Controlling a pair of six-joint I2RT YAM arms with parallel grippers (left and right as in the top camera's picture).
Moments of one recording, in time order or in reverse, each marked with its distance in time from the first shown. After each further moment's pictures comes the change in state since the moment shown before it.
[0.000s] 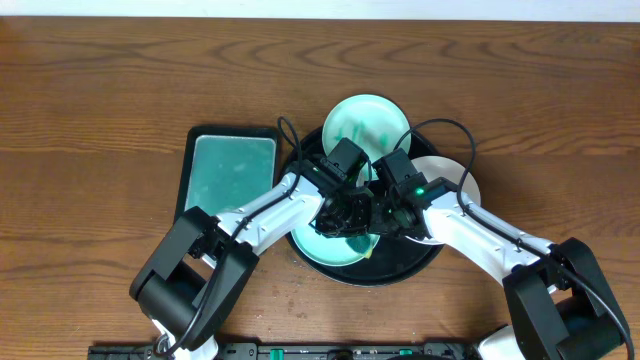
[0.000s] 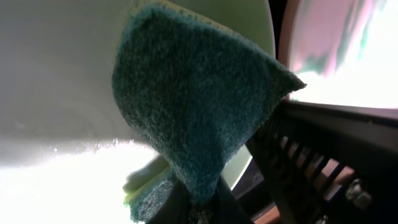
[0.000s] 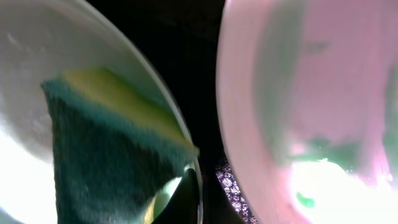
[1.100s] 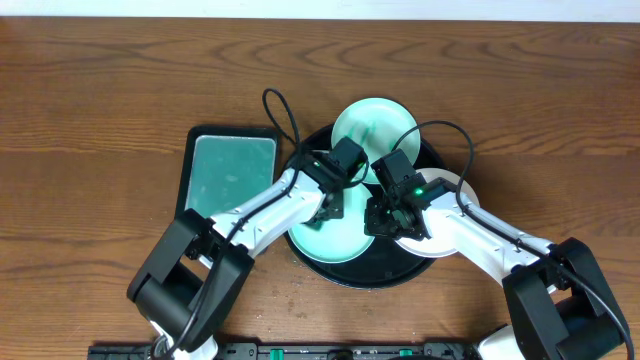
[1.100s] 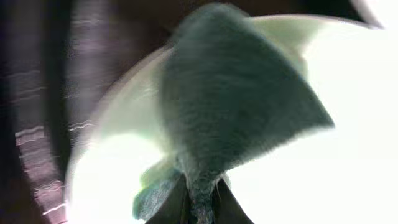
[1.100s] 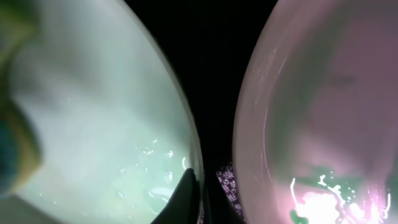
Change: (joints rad) left arm 0.008 -0.008 0.047 -0.150 -0.597 0.045; right arm 0.002 0.000 0.000 -0.004 -0.044 0.004
